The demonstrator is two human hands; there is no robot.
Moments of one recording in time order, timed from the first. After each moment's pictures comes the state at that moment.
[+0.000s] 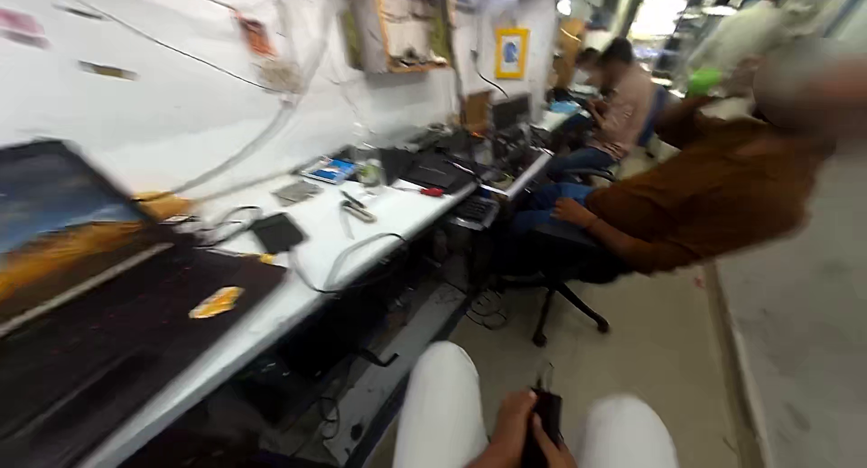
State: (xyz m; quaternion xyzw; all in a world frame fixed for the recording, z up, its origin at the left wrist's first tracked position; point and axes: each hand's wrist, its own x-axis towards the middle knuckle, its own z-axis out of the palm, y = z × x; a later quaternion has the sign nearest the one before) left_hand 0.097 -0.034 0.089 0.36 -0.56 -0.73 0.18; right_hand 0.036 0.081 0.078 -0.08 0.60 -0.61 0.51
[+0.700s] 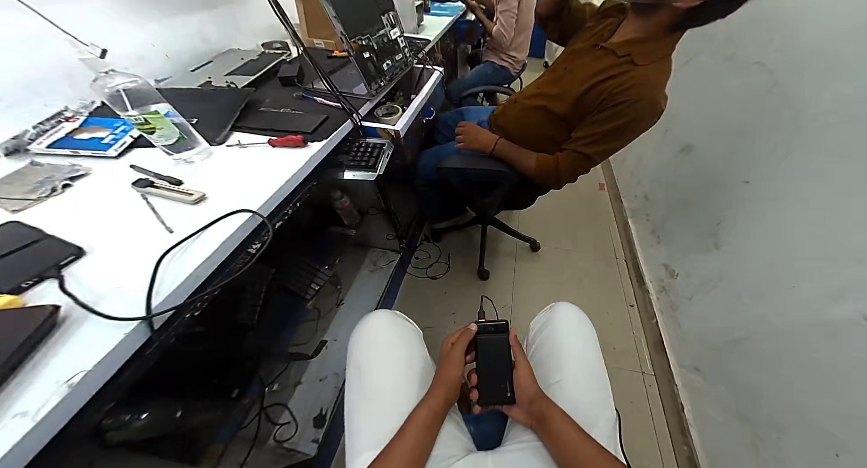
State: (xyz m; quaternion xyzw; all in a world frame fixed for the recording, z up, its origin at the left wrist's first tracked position) left_hand 0.086 -0.059 0.080 0.23 -0.53 -0.81 0.12; right_hand 0.012 0.091 0.081 -0.03 0.30 -0.69 0.65
